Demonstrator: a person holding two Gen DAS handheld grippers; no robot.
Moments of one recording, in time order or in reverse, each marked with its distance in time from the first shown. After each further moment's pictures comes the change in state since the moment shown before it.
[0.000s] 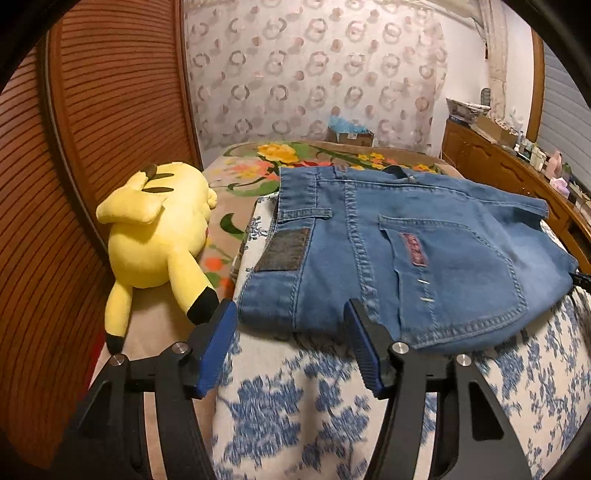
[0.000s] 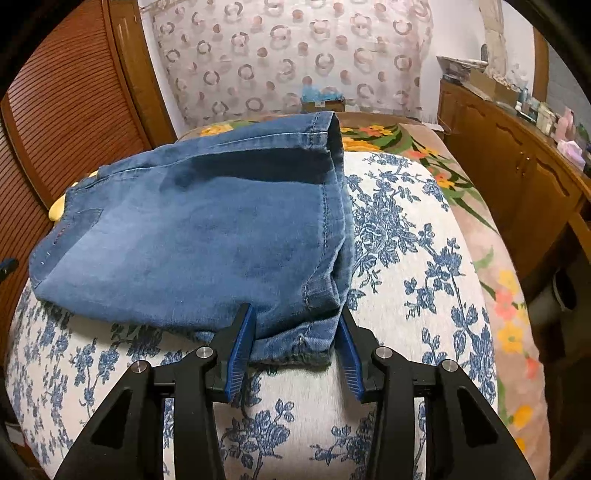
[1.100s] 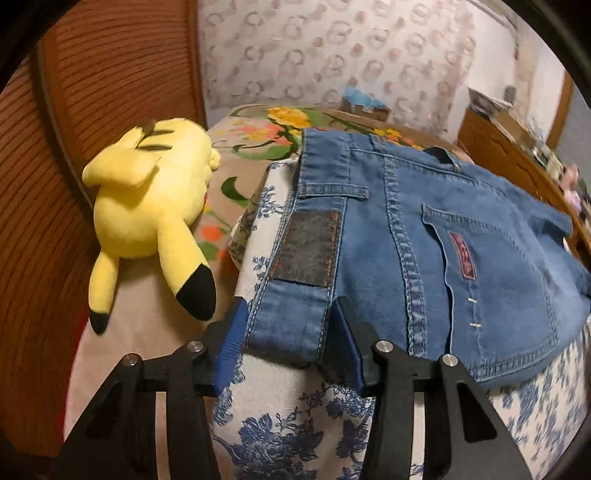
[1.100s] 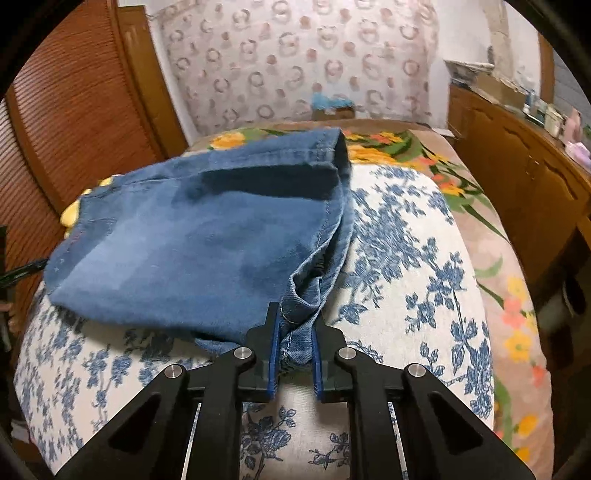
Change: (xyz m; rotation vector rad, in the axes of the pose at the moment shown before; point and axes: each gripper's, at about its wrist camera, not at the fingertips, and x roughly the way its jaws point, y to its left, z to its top) left arm 0.047 0.018 0.010 -0.105 0.137 -0.001; right arm -0.019 -0.015 0.002 -0.031 -0.037 0.101
